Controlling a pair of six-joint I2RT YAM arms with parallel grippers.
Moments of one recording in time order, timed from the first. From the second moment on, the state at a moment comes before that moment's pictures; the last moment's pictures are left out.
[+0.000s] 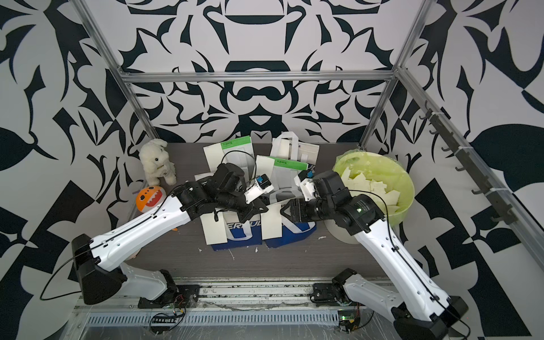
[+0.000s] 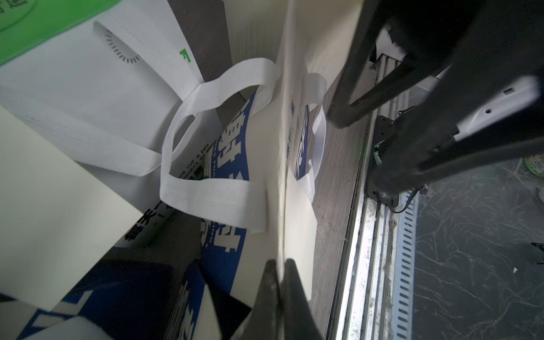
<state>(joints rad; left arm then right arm) -0.89 1.38 1.34 -0.70 0.40 0.13 0.54 1.03 1.20 -1.01 -0.40 0.47</state>
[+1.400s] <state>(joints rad) -0.86 1.37 1.28 -0.61 0.46 0.14 0.66 1.16 1.15 -0.79 -0.39 0.46</state>
